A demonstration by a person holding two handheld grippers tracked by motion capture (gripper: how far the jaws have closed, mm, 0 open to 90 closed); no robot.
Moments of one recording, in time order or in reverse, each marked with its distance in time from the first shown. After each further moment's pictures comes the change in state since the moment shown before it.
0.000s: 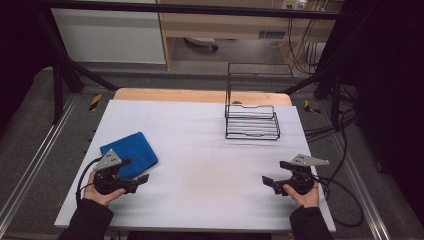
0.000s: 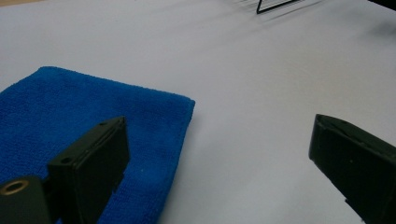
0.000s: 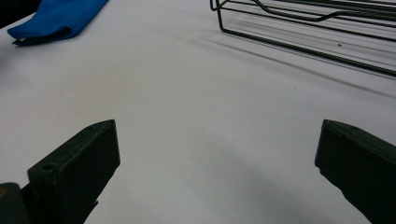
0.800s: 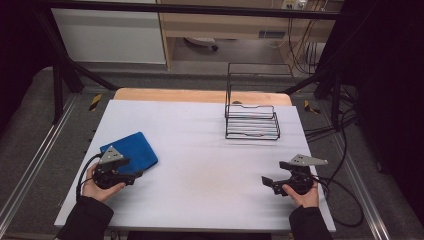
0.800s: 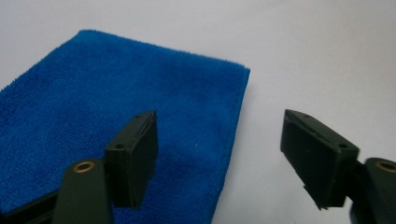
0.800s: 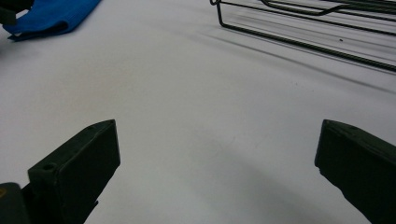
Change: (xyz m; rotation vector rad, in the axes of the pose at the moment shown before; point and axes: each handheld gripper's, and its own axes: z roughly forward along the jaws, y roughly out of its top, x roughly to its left) left arm 0.022 -0.004 0.011 0.144 0.105 0.003; right arm 0.001 0.000 0.002 0.018 -0.007 -0.001
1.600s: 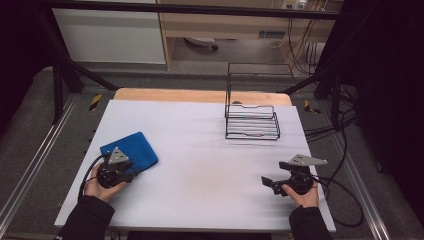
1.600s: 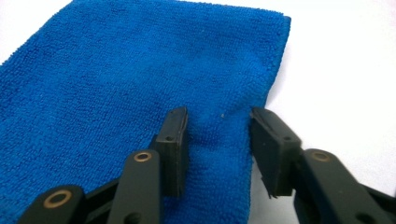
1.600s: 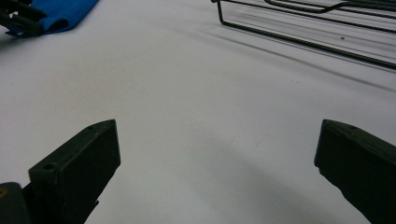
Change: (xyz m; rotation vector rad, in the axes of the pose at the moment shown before) left arm 0.007 -0.007 0.018 0.110 0.068 0.070; right arm 0.000 0.000 0.001 0.007 0.001 -0.004
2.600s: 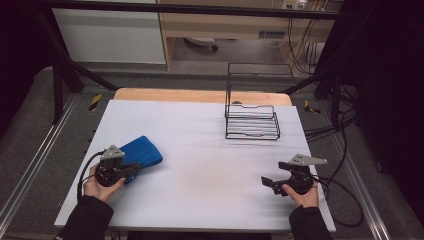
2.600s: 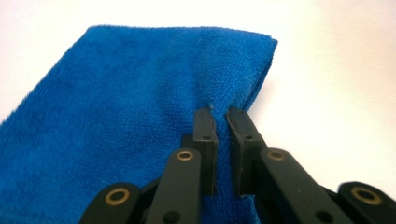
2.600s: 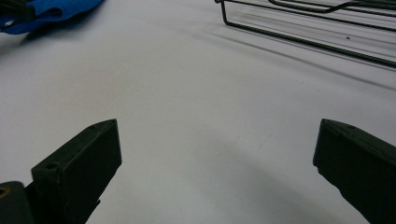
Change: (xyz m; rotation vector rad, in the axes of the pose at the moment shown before) left arm -0.011 0.016 -0.021 -0.088 -0.129 -0.120; right arm 0.000 0.001 0.000 0.004 0.018 0.006
